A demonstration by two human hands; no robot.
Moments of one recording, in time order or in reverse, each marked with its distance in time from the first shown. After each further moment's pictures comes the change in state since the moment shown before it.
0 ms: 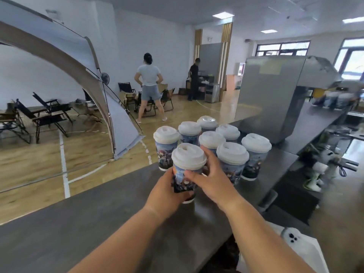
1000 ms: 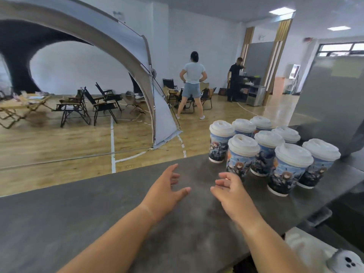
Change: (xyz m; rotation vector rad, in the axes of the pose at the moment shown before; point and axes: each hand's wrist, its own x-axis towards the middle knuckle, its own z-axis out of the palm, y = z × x) left_hand -0.088 -0.057 -0.104 0.004 0.180 -0.157; right_hand -0.053 -0.003 0.100 -0.014 -0.005 0.201
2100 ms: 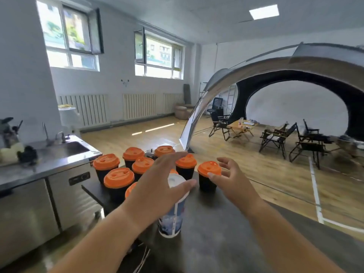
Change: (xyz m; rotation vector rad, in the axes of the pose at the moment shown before) left_hand -0.602 -0.131 -0.724 0.693 0.900 -0.286; right_hand -0.450 -0.351 0.787 -0.001 -0.976 -0.539
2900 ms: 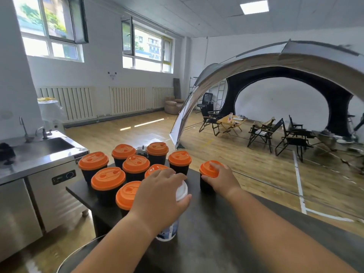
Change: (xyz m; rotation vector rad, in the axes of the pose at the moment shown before) left_hand 0.015 -0.035 0.041 0.349 -0.047 0.091; right_hand 0.063 0.050 0.022 -0.373 -0.027 0.161
